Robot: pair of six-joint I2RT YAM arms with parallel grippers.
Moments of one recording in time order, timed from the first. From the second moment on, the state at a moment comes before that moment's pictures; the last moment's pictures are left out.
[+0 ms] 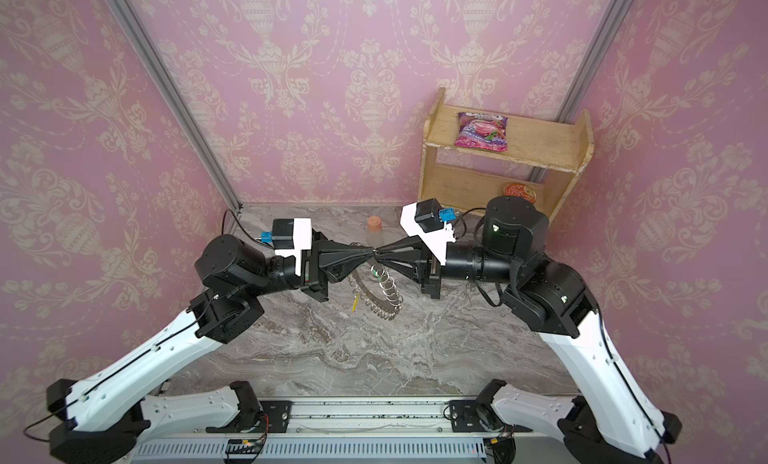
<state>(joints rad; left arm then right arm) -0.89 1.11 1.28 0.20 0.58 -0.07 0.67 1.12 1.73 -0.74 -0.68 -0.16</state>
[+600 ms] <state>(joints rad) -0.89 1.11 1.29 0.19 0.58 -0.07 0.67 1.12 1.72 -0.72 -0.69 -0.14</state>
